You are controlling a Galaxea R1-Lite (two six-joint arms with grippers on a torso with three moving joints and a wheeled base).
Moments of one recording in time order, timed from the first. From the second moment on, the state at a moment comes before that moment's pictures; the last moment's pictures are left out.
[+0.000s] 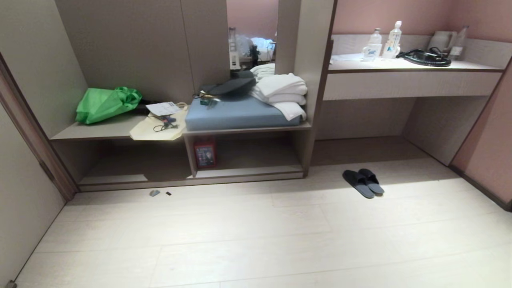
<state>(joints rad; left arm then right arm) 0.00 0.00 0.00 0.00 0.00 -0.01 0.00 0.00 0.00 0.01 -0.01 0.07</state>
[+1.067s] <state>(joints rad) 0.00 0.00 0.00 0.00 0.00 -0.01 0.00 0.00 0.00 0.01 -0.01 0.07</state>
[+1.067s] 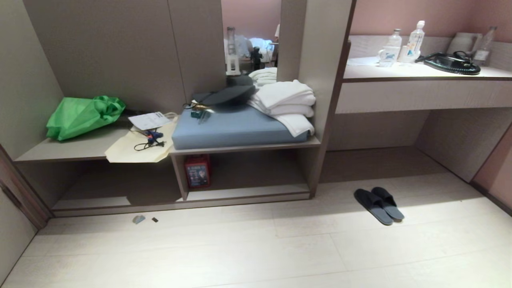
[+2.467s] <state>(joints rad) 0.00 0.00 0.00 0.00 0.00 -0.01 0.00 0.00 0.00 0.01 -0.01 0.07</state>
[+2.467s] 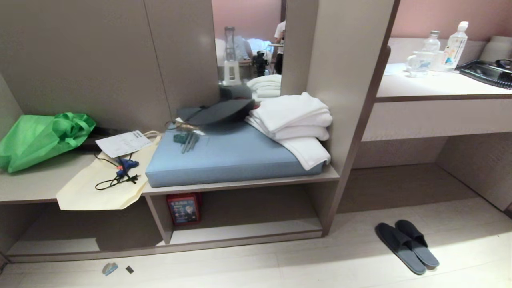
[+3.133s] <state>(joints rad) 0.00 0.00 0.00 0.00 0.00 -0.01 0.00 0.00 0.00 0.01 -0.01 0.07</state>
